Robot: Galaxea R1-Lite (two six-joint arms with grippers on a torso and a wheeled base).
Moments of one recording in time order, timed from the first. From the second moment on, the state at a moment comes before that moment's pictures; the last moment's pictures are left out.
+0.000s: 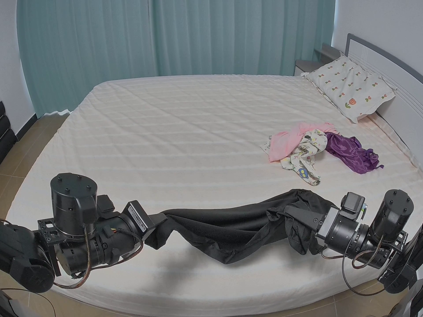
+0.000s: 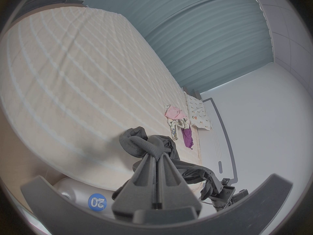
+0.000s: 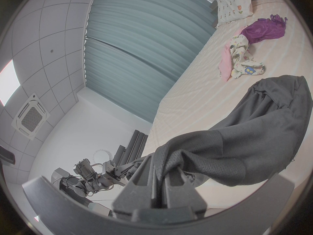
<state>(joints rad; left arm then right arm) -0.63 1.55 -0.45 -0.67 0.06 -1.10 0.59 1.77 -0.15 -1.55 0.17 0.93</state>
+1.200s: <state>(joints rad) -0.66 1.50 -0.45 -0.60 0.05 -1.10 0.61 1.74 -0.09 -1.55 0.19 0.90</state>
